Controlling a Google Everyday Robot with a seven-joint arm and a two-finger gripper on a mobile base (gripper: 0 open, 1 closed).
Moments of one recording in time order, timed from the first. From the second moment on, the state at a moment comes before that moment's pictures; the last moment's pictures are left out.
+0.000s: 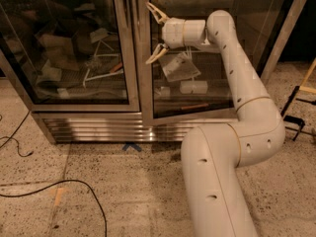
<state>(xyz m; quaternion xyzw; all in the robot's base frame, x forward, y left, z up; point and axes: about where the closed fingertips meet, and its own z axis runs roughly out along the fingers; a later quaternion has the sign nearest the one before) 0.849 0.020 0.878 -0.69 0.27 0.06 0.66</state>
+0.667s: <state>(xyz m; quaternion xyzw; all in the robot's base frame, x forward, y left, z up) 0.822 0.027 0.879 -0.66 0.31 0.18 0.66</state>
